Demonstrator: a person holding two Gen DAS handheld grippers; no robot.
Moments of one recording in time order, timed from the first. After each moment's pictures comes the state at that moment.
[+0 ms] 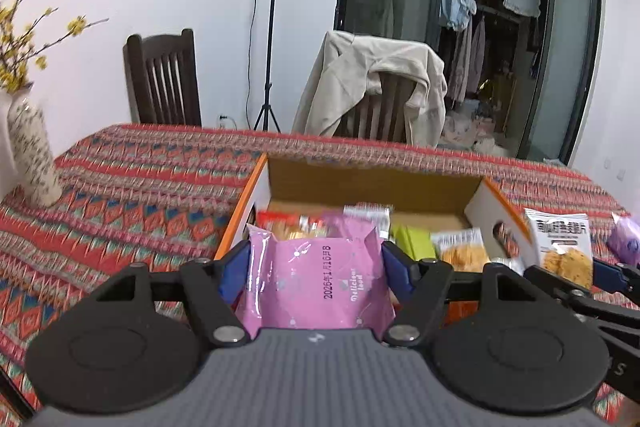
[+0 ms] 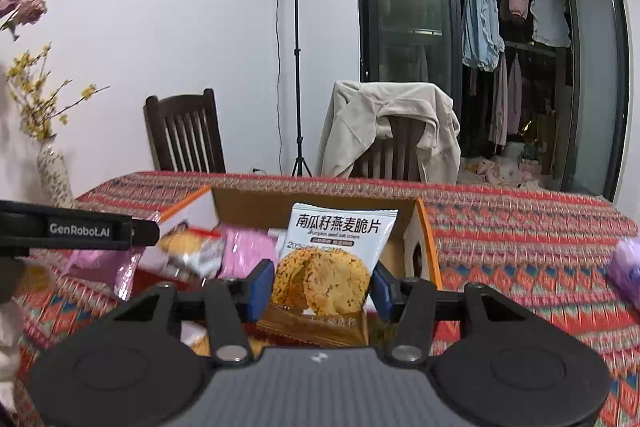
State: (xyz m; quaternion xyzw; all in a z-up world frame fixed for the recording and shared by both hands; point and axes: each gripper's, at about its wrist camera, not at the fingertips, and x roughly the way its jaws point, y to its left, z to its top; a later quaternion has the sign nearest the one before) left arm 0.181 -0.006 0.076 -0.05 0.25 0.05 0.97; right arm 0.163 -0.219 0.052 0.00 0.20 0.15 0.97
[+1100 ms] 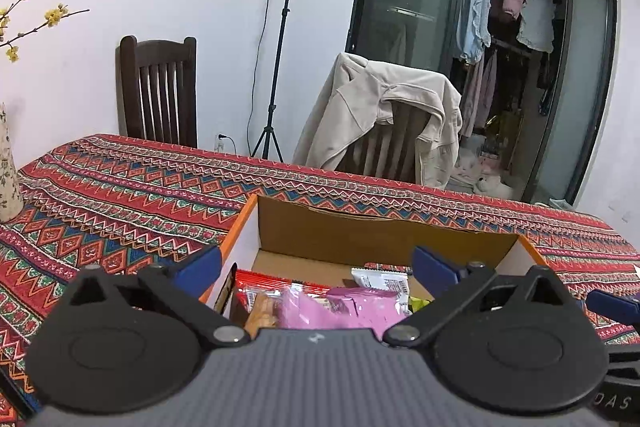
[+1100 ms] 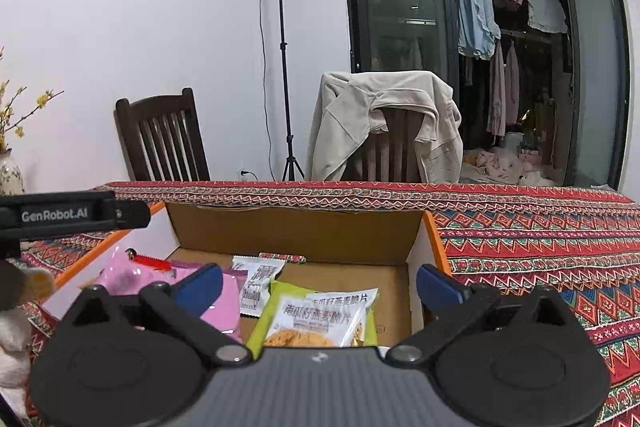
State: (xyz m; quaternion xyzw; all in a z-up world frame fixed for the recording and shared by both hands) left arm 0.263 0.013 0.049 -0.09 0.21 0.06 0.97; right arm 0.265 -0.211 0.021 0.02 0.21 0.14 0.97
